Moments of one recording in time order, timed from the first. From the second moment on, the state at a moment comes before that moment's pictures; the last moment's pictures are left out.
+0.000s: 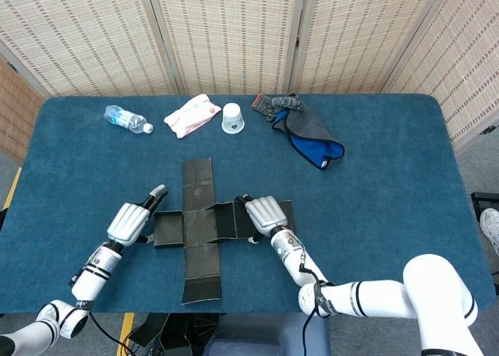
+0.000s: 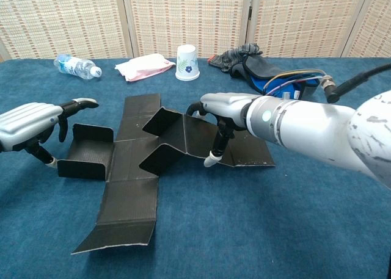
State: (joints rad) left arm -0.55 -1.73 -0.04 -0.81 1.57 1.15 -0.22; right arm 1.05 -1.73 0.20 -1.51 -0.53 0.93 -0.65
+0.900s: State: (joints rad) left arm -0.59 -1.62 -0.11 -1.16 1.43 0.99 -0.54; right arm 1.09 -1.64 0.16 -1.50 -0.72 0.85 -0.66
